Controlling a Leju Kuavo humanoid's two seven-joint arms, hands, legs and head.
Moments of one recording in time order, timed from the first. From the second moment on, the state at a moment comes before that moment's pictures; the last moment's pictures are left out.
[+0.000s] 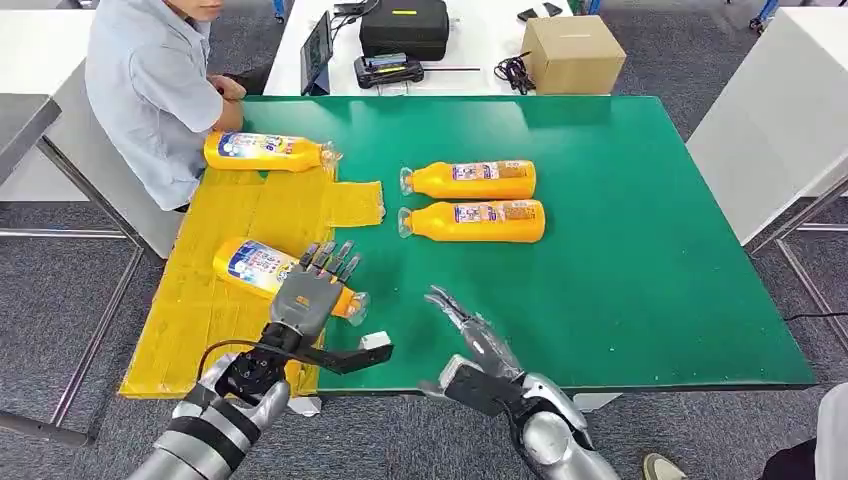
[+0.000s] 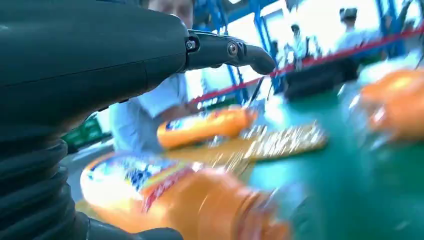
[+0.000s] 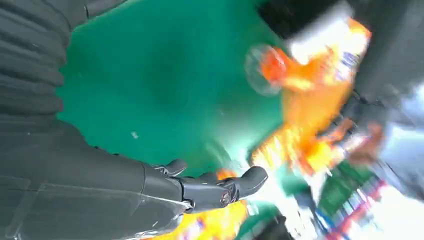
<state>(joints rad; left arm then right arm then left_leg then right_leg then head) -0.36 -0.04 -0.52 -1.09 -1.51 0.36 0.14 -0.07 -0.03 0.45 -1.37 0.41 0.04 -0.49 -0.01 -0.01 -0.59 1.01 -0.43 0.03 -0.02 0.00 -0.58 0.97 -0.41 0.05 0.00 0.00</state>
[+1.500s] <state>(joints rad) 0.01 -0.25 -0.46 -1.39 -0.31 0.64 -0.49 0.03 -0.04 0.15 -1.42 1.14 -0.64 -0.27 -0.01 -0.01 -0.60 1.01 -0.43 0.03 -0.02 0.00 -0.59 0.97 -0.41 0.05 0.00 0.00</state>
